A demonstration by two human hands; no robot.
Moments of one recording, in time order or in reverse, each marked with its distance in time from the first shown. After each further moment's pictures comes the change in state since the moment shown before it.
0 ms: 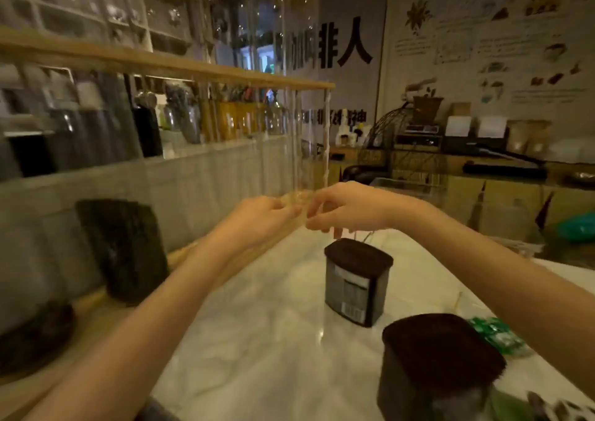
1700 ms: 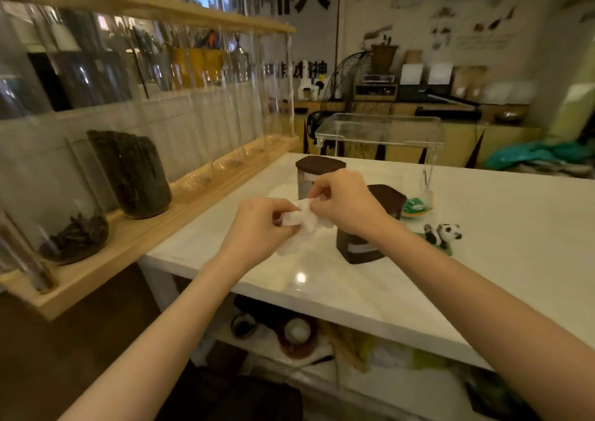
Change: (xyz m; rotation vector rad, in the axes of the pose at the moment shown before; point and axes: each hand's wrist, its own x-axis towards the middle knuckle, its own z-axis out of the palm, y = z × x) left_hand -0.179 -0.019 0.051 -0.112 0.092 0.368; right_hand -0.138 -0.062 0.119 0.107 0.531 0.176
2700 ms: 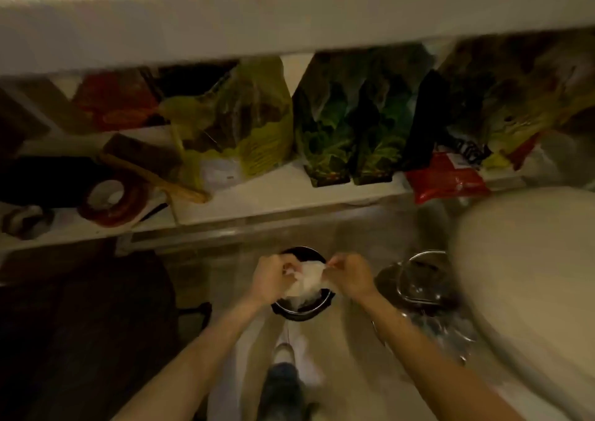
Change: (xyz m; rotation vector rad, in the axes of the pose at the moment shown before) left_hand -0.247 0.020 0.454 -0.155 -1.006 -0.099; right_hand -0.447 0.335 0.168 0.323 -0.032 1.217
